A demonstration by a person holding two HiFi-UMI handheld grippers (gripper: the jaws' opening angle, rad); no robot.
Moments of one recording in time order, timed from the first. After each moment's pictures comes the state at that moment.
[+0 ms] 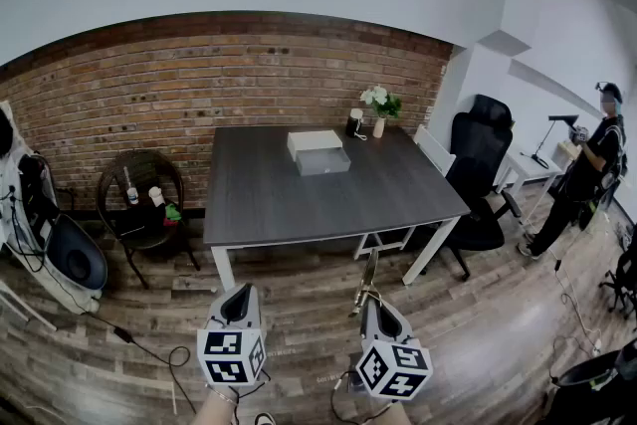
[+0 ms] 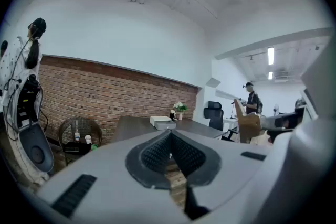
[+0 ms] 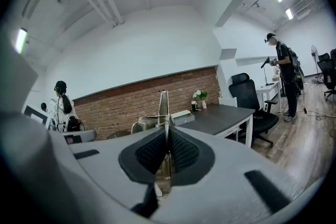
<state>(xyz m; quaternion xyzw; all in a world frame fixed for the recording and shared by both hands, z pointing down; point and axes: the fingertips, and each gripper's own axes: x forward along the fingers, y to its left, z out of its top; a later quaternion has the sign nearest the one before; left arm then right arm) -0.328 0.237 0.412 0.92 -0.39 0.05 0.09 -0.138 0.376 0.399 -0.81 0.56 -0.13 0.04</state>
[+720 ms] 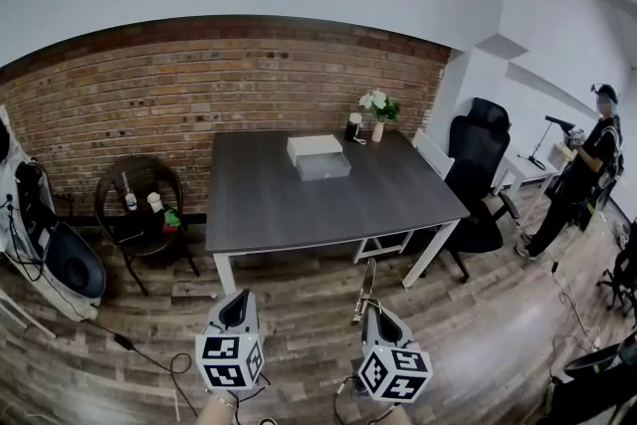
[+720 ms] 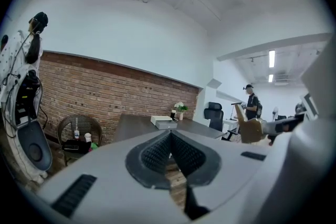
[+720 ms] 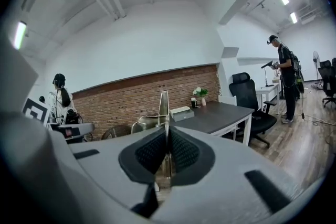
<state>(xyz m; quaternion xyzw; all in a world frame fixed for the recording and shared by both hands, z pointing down) -0.345 0.217 0.415 0.92 -0.38 0.05 0.10 -0.150 0.364 0.408 -0.82 0.56 -0.14 0.01</state>
